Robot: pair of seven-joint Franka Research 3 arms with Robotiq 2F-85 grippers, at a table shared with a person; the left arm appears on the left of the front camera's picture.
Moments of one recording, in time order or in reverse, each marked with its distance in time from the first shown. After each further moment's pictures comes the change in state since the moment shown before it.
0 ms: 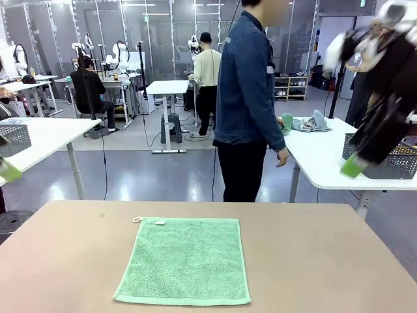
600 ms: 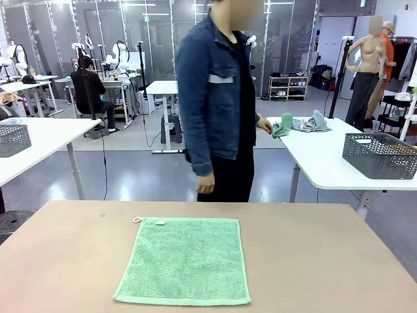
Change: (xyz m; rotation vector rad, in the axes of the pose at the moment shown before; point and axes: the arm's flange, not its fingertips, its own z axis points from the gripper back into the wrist) left arm -0.052 0.101 0.098 -0.028 -0.280 0.455; right arm -0.092 -0.060 0.106 -0.071 -0.336 -0.479
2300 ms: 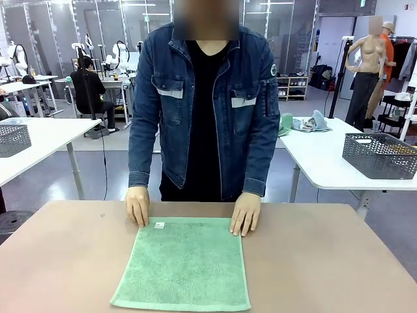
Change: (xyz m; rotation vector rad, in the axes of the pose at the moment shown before) left arm -0.003 0.014 0.009 -0.005 -0.024 0.076; right arm -0.004 -0.015 0.011 -0.023 -0.048 -0.100
